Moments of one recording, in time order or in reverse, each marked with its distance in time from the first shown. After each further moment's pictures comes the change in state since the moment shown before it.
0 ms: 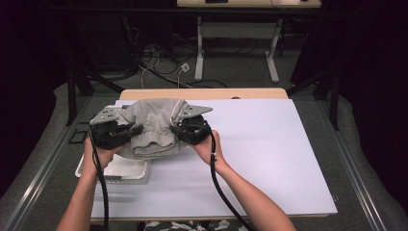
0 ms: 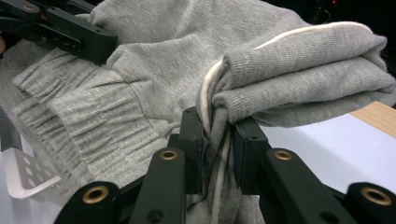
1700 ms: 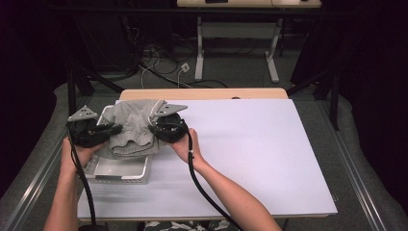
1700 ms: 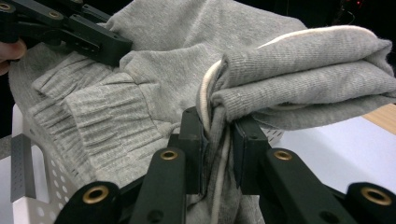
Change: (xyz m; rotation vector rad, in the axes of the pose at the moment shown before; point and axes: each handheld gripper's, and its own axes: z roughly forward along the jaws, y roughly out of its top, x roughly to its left) left arm 0.045 -0.016 -0.027 0.064 0.068 -0.054; right arm 0.031 0.020 0.049 0.001 0.051 0.004
